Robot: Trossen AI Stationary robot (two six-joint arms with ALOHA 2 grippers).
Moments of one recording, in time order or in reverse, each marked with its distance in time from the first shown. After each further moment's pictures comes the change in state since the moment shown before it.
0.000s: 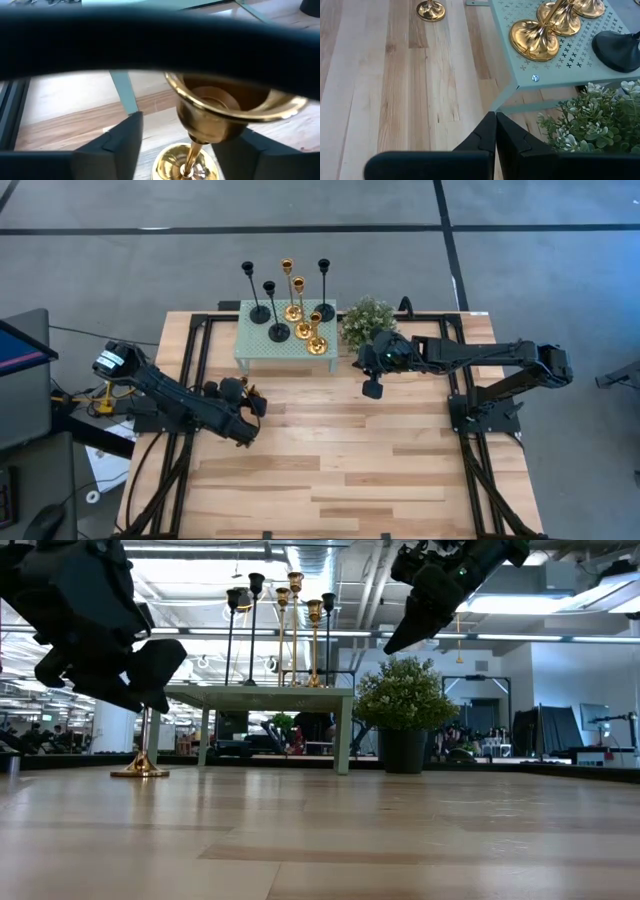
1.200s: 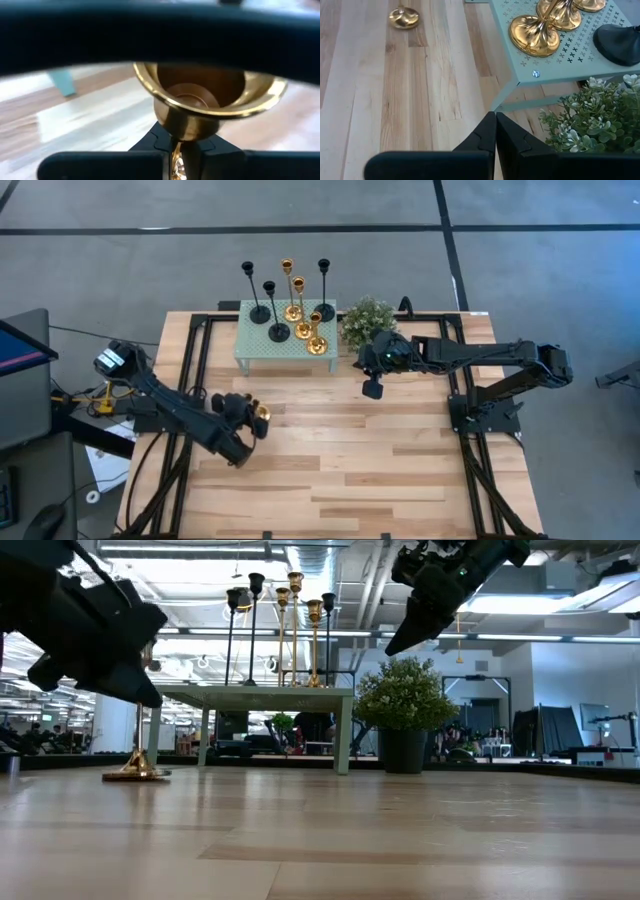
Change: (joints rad) left arm -0.202 -0.001 0.001 0.183 -0.012 0.057; right arm 0.000 0.000 0.000 -0.011 0.000 0.026
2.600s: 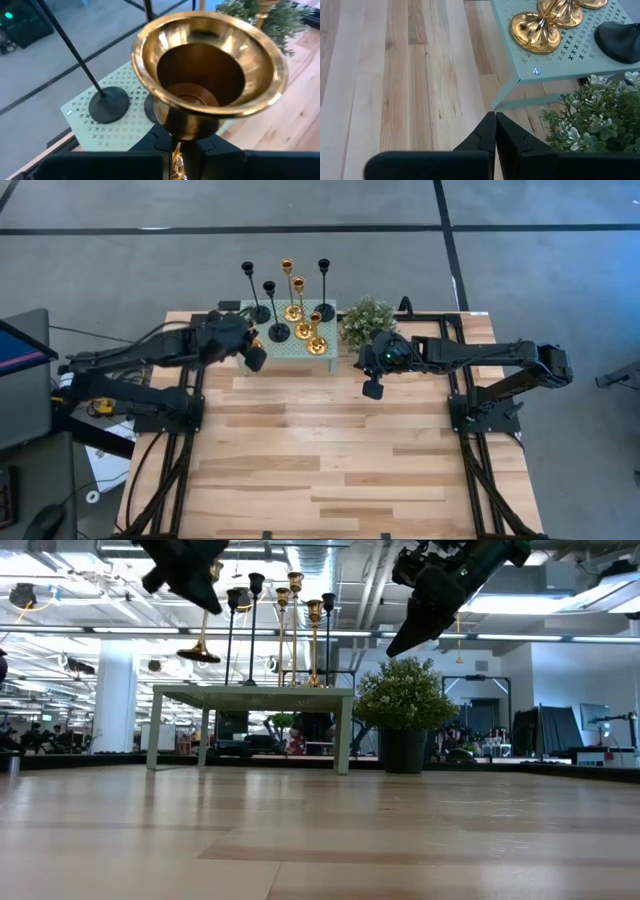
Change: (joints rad) left arm 0.807 -0.395 0.415 0.022 0.445 1.345; right arm 0.000 0.000 0.000 -0.010 0.000 0.000
